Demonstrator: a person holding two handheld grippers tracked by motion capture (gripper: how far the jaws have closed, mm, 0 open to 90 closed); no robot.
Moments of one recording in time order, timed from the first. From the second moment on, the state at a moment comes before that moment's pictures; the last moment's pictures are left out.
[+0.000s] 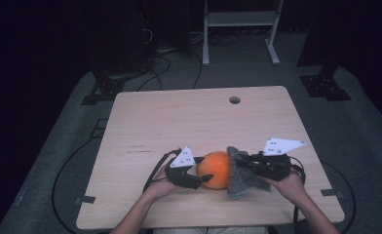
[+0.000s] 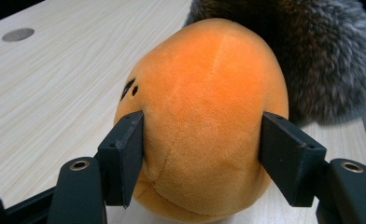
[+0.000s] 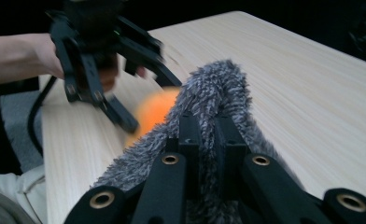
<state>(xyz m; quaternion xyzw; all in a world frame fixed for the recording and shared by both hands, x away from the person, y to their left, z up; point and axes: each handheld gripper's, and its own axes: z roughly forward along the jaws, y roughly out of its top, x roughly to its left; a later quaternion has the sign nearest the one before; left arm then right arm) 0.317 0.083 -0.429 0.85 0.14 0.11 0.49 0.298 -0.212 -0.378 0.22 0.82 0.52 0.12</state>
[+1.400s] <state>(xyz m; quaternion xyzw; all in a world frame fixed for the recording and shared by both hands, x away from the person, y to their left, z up) 0.312 0.079 -0.426 0.85 0.15 0.12 0.49 0.315 -0.218 -0.398 0.26 0.84 0.46 0.13</state>
